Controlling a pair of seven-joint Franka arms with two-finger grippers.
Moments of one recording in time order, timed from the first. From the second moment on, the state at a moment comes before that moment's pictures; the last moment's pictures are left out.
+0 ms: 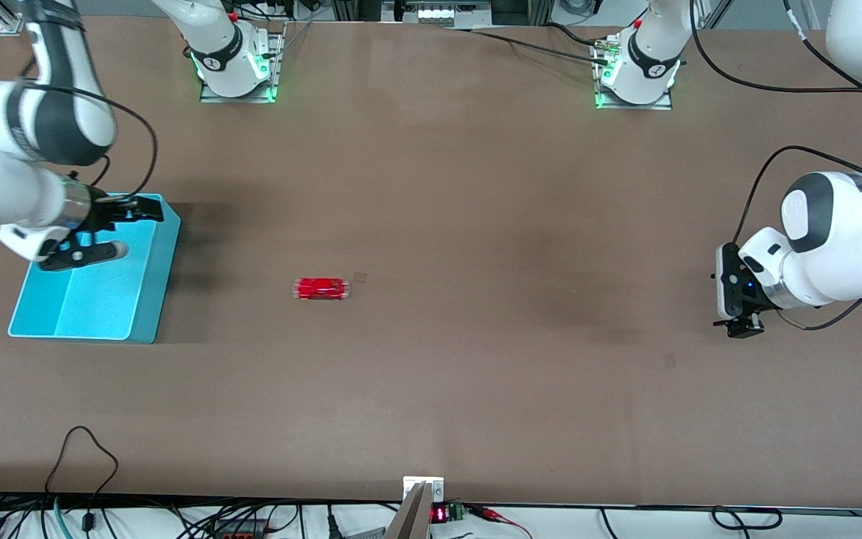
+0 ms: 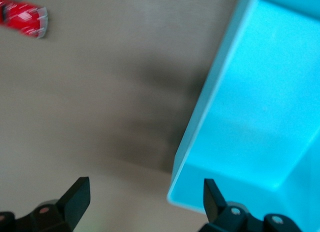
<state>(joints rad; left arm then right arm) 0.29 0.45 -0.26 -1.73 0.05 2.07 1.56 -0.06 0.13 0.04 -2.04 -0.04 1.95 -0.37</state>
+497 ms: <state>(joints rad) 0.22 0.45 -0.26 -1.58 0.05 1.92 1.15 -0.07 0.17 0.05 -2.18 -0.10 2.26 -1.06</state>
